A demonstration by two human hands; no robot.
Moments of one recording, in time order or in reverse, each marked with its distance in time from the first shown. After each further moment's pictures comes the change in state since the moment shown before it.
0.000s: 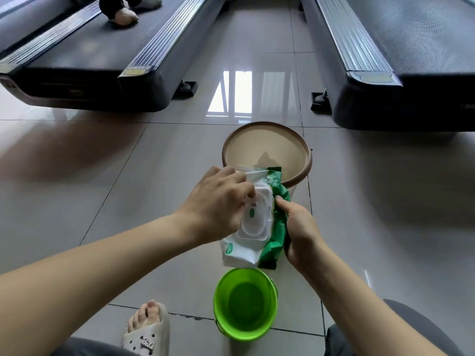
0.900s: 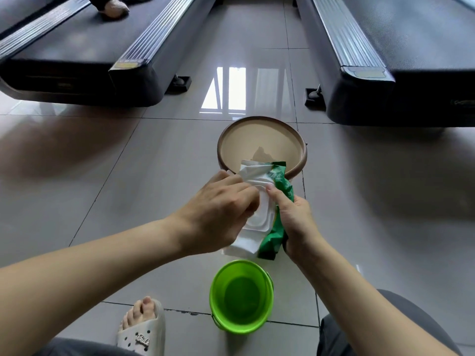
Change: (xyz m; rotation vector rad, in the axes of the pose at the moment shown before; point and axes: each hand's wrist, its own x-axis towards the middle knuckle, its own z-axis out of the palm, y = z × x) left_hand -0.014 0.015 -0.008 -0.129 0.049 0.215; right_hand -0.006 0.000 0.002 -0.043 0.088 -0.118
